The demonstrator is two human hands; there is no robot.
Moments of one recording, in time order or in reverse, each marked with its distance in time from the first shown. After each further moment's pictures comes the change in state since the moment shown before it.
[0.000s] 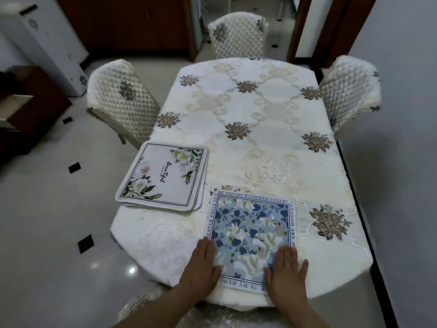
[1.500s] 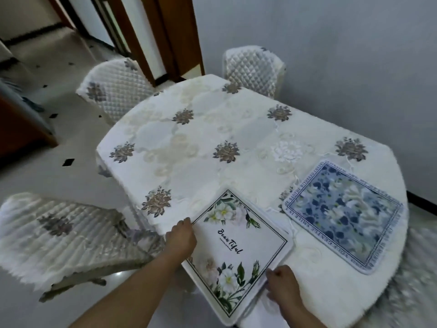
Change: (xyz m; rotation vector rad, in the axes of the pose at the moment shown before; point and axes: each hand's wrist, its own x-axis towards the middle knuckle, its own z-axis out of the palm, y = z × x) left_hand 0.348 -0.286 -0.308 0.409 -0.275 0.424; right_hand 0.124 -0.482 -0.022 1.485 0.286 1.201
